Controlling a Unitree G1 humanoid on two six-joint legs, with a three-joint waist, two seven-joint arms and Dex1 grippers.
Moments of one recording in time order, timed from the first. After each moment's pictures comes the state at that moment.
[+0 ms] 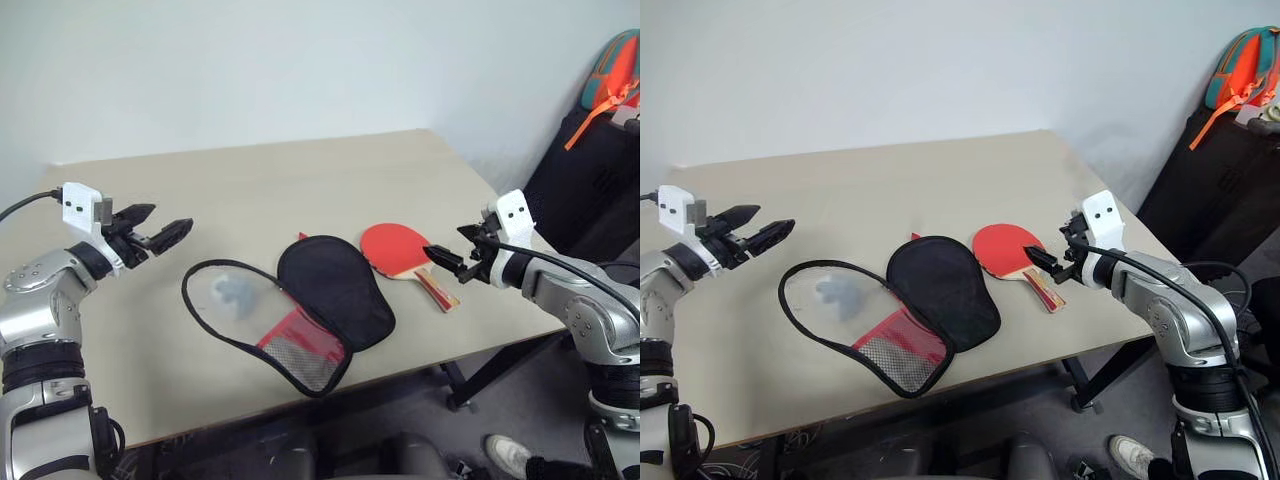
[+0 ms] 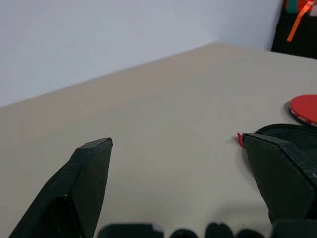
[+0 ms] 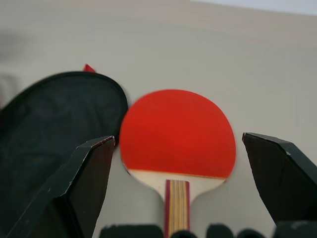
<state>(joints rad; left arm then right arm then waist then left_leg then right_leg) -0.48 0.80 0.36 0.51 -0.40 0.26 -0.93 -0.42 -0.64 -0.02 -0.25 0.52 0.89 0.44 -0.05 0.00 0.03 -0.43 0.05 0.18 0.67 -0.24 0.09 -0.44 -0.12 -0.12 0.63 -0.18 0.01</state>
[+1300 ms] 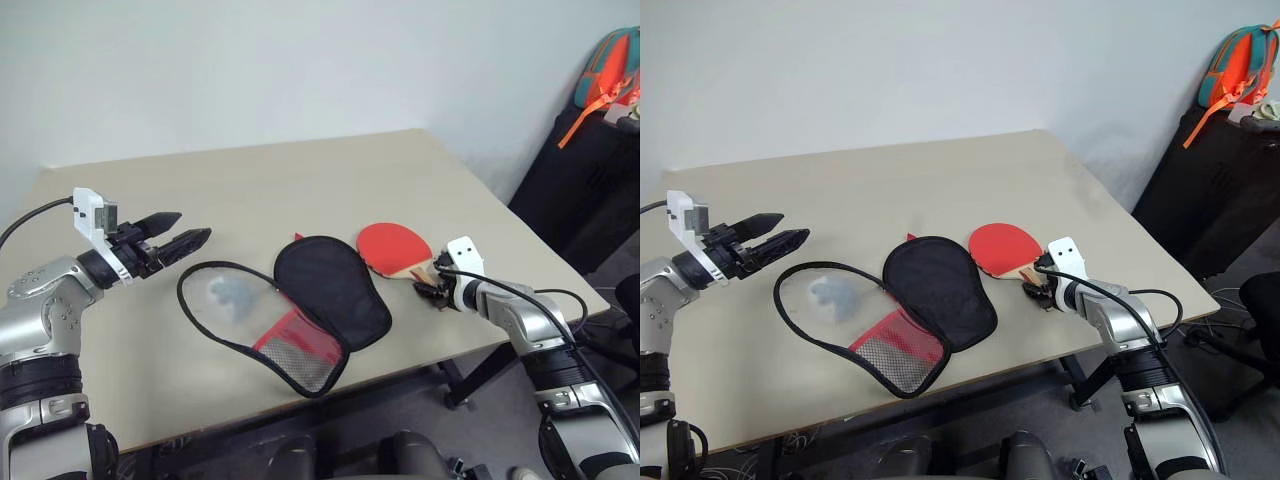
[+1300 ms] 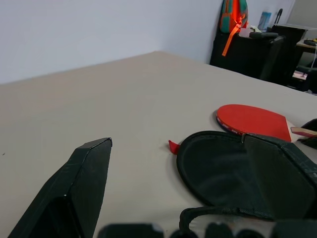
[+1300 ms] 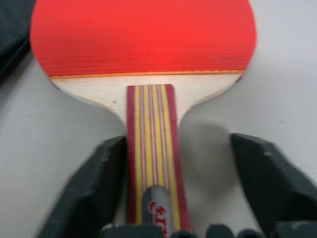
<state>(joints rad) -0.39 0.78 0.38 0.32 -0.53 0.45 -1.04 -0.48 -0.43 0.13 0.20 0.23 0.78 0.44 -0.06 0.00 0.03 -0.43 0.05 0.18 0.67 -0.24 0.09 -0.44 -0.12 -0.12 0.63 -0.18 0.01</state>
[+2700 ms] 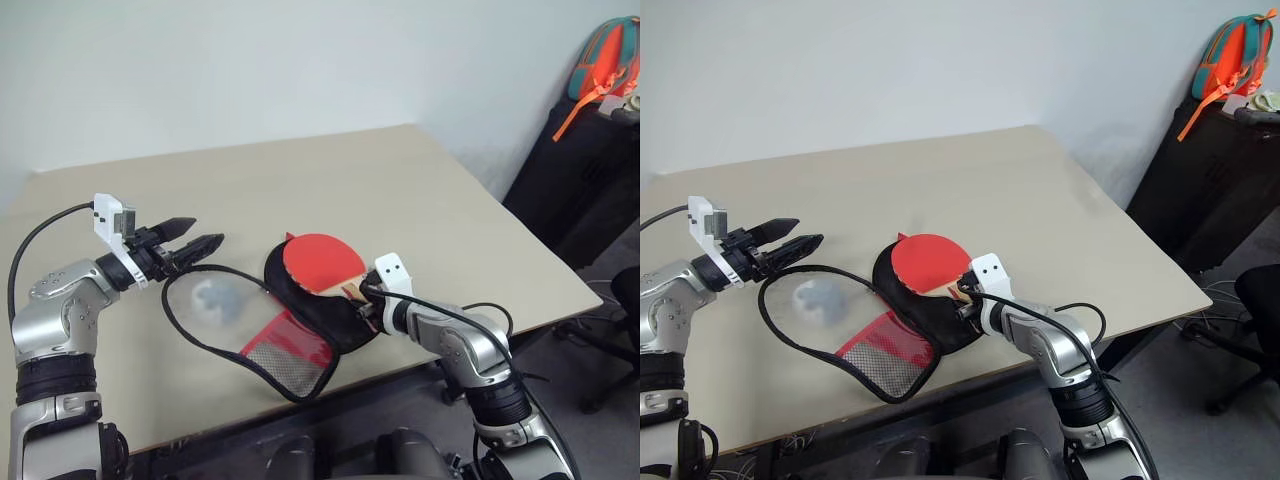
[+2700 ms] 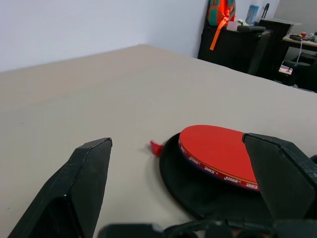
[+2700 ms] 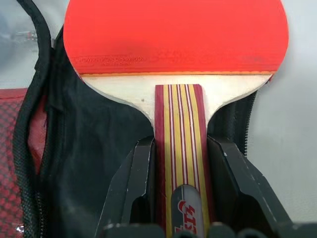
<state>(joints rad) -0.41 0.76 0.33 0.35 -0.52 0.43 -1.05 -0.38 -0.11 0.27 -0.19 0.27 1.05 0.28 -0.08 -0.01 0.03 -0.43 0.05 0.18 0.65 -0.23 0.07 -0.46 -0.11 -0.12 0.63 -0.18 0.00</state>
